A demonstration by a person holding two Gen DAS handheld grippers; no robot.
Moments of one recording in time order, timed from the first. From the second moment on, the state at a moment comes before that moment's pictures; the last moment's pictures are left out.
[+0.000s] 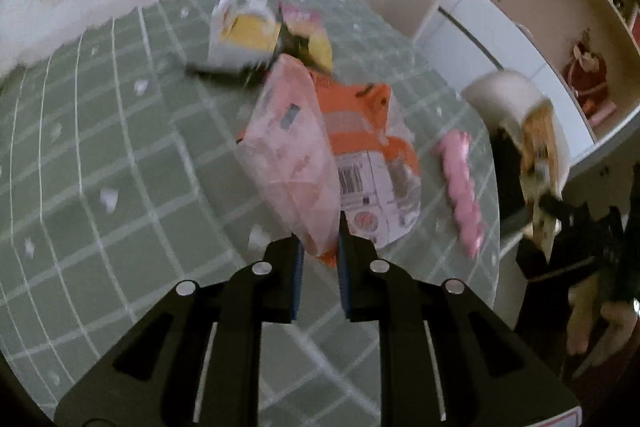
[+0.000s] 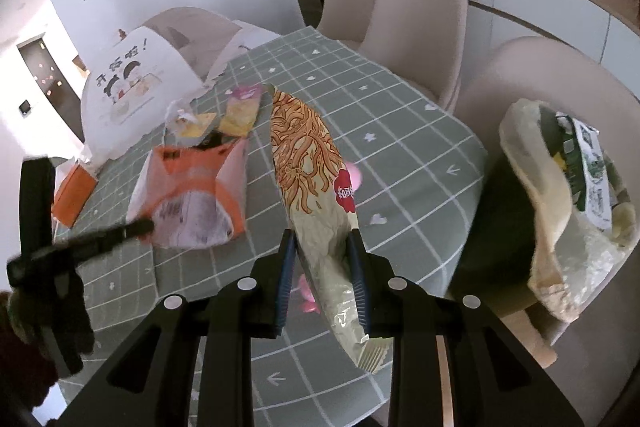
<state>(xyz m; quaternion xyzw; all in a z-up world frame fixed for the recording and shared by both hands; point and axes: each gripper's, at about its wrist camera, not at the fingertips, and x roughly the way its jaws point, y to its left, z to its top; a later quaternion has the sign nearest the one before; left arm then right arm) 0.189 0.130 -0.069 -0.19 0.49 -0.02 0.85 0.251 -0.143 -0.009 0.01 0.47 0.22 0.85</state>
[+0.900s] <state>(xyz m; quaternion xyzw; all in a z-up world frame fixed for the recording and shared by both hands) 0.182 0.179 -0.056 -0.21 0.42 -0.03 0.88 0.215 -0.155 -0.025 0.03 0.49 0.21 0.85</state>
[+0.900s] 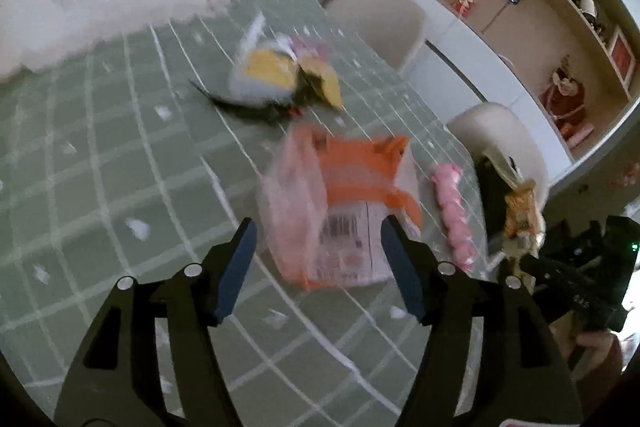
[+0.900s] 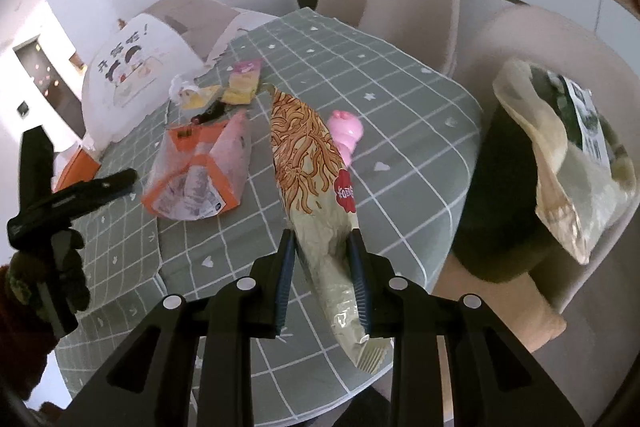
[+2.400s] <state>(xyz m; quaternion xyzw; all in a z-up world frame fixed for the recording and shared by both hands) 0.288 -0.040 0.097 -0.14 0.36 -0.13 0.92 0.262 -0.312 0.116 0.03 0.32 0.15 0.94</state>
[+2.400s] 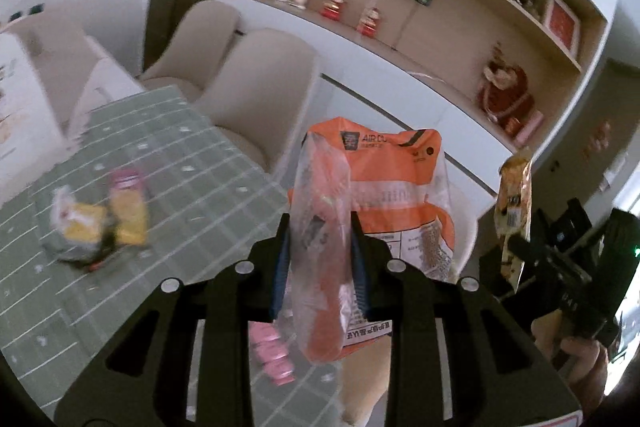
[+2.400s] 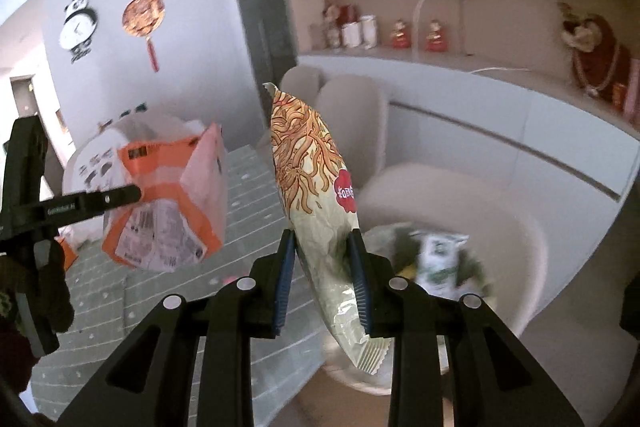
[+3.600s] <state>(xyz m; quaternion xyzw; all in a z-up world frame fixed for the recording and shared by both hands) 0.417 -0.276 -0.030 0.02 0.50 -0.15 0.86 0.329 -0.494 0.039 0.11 0.36 0.09 0.92</state>
